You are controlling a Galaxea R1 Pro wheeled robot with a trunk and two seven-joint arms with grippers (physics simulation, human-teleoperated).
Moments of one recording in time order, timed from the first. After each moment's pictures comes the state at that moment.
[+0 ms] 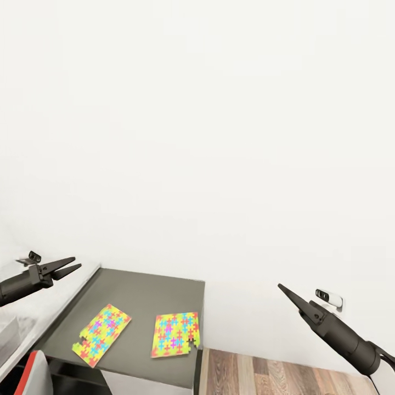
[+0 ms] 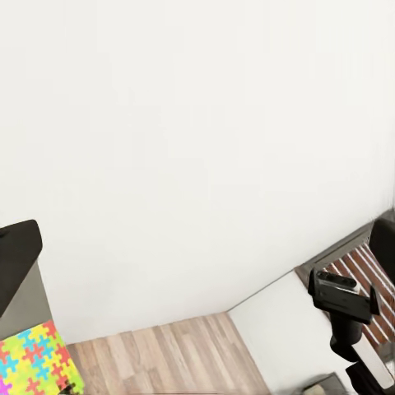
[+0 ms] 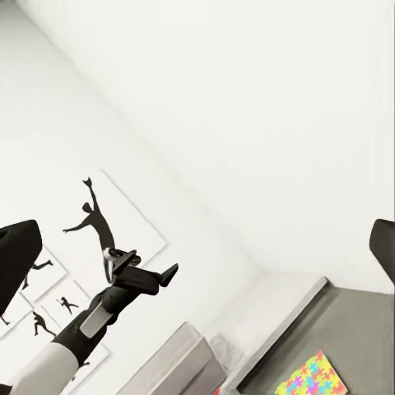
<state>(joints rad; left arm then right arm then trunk) -0.52 0.46 0.52 -1.03 0.18 0.95 -1.55 -0.03 -0.21 -0.26 -1.56 -0.90 0.58 1.07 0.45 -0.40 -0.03</state>
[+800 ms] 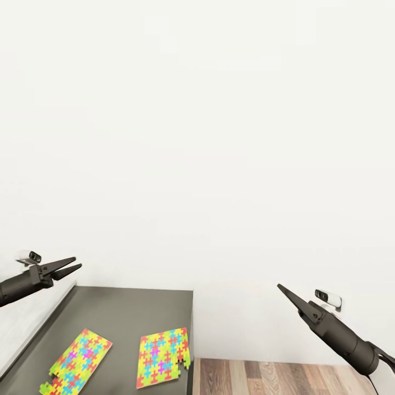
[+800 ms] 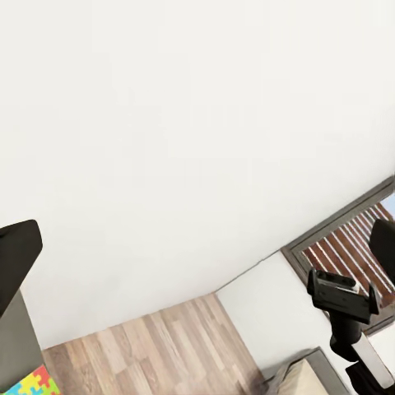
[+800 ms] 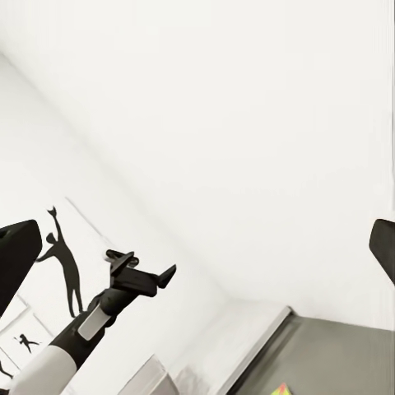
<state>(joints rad) -0.52 0.46 0.52 -1.03 0.18 0.95 -1.55 -0.03 -0.21 -0.26 -1.56 -0.90 0.58 1.06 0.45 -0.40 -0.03</state>
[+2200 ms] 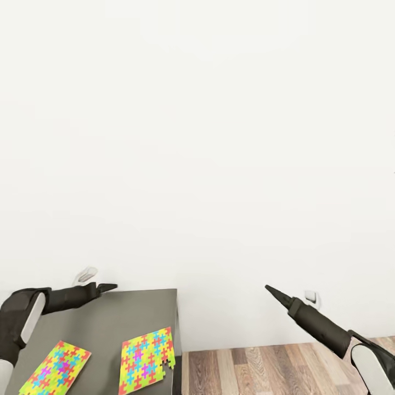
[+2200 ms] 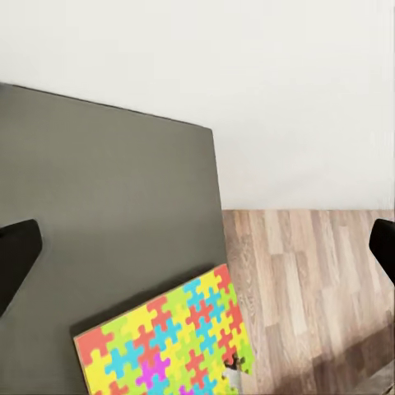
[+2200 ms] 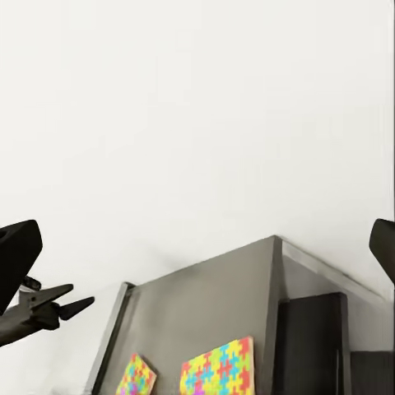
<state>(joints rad) -0.54 0.33 0.28 -0.98 0.16 0.96 -0.81 -0.10 -0.21 -0.20 -1.52 -0.90 0.69 0.50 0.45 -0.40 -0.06</state>
